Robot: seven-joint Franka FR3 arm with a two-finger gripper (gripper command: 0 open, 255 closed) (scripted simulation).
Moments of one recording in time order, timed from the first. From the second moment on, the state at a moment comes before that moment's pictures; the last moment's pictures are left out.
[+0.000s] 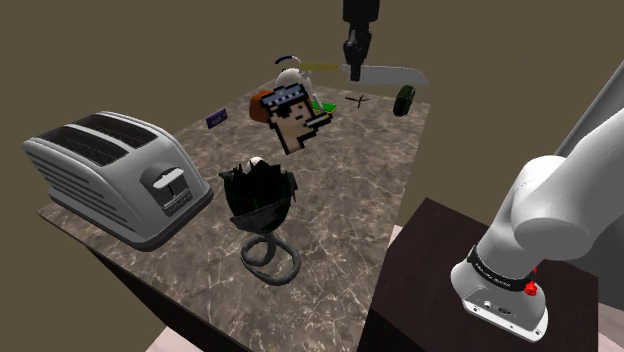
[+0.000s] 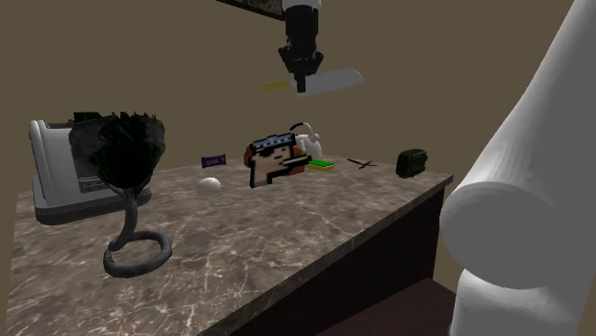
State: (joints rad) arm 0.09 -0.28 -0.04 -1.80 -0.02 1.51 -0.21
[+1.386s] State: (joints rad) arm -0.13 0.08 -0.36 -1.41 0.01 1.46 -0.74
